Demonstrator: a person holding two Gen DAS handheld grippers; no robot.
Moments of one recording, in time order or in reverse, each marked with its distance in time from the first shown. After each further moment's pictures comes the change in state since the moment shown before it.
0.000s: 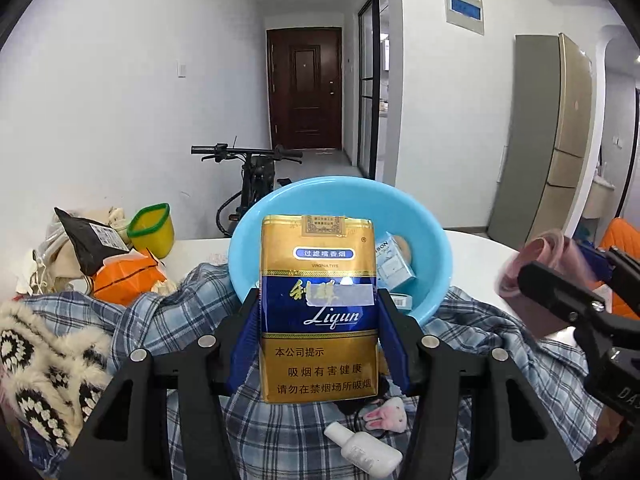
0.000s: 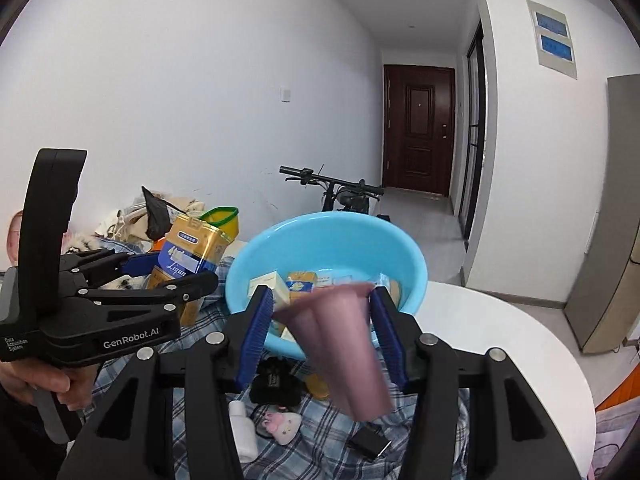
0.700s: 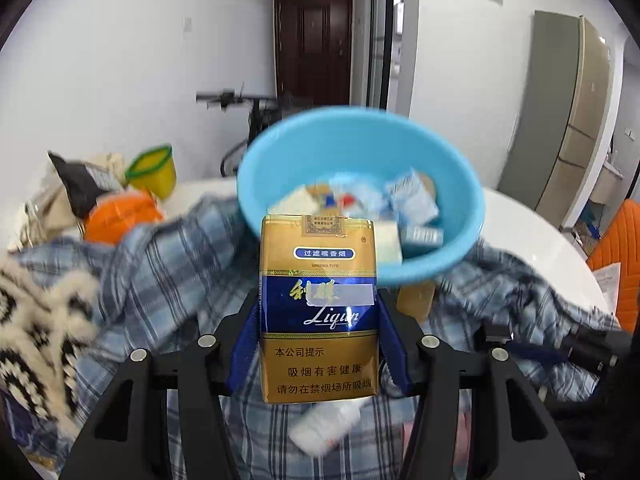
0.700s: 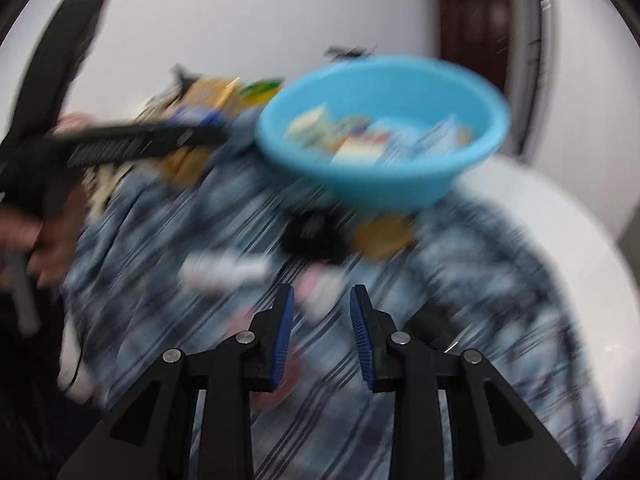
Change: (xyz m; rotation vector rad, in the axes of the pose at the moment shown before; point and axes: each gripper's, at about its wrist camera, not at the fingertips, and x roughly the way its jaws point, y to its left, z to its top) left arm 0.040 0.016 -0.051 -0.030 0.182 0.019; right arm 0.058 0.006 -0.126 -0.029 0.400 0.233
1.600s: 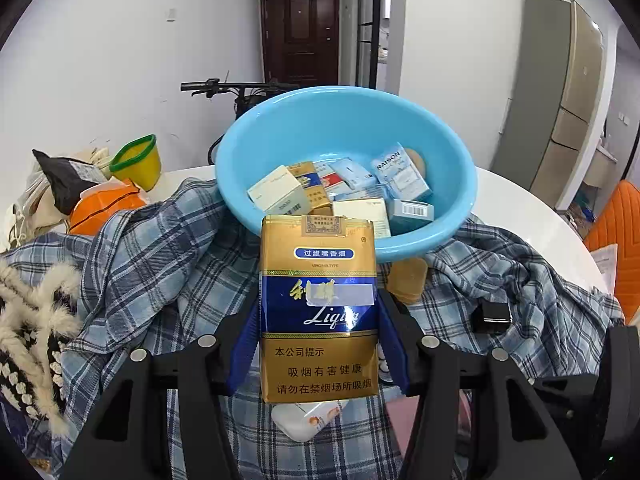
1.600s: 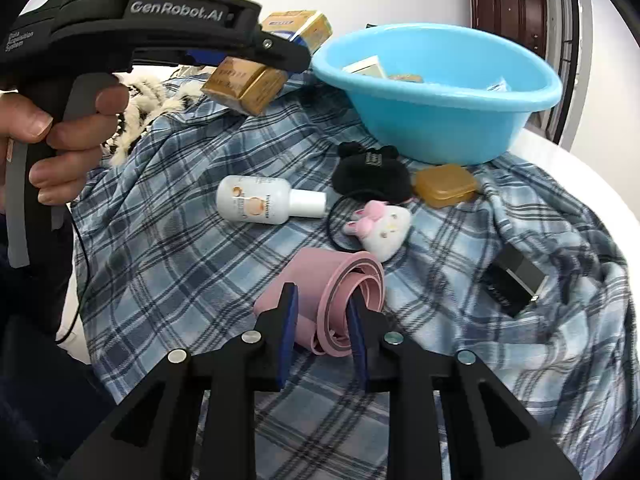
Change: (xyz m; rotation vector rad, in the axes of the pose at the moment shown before) left arm 0.010 -0.013 -0.008 0.041 0.029 -0.031; right arm 0.029 0.021 -0.035 -0.065 0.033 0.045
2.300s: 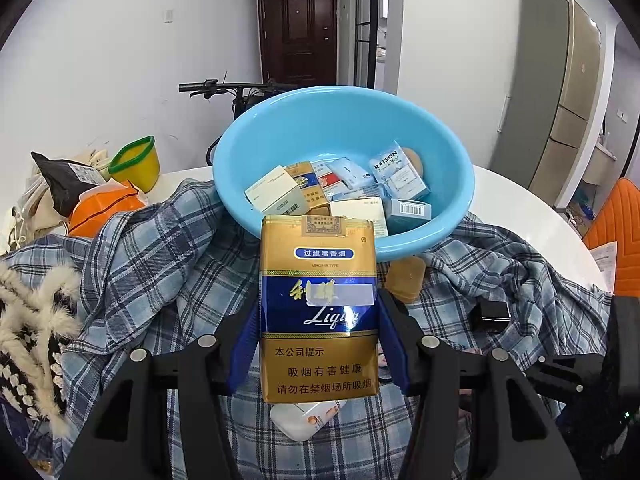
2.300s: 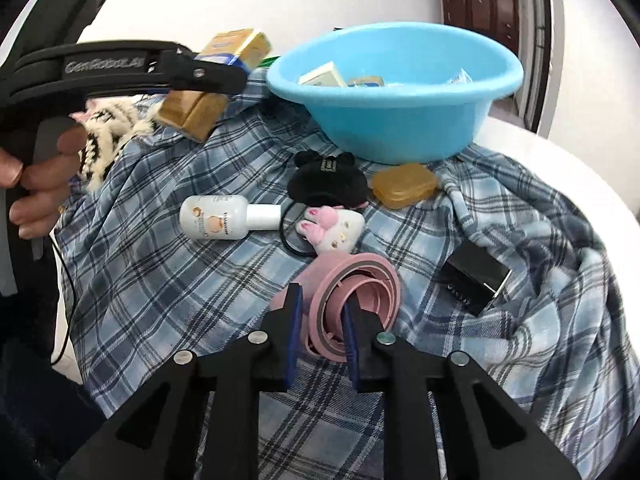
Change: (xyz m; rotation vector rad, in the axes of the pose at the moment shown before) left arm 0.001 -0.001 0.000 -0.001 0.002 0.000; right arm -0.002 -0.025 0.001 0.094 -0.023 -0.034
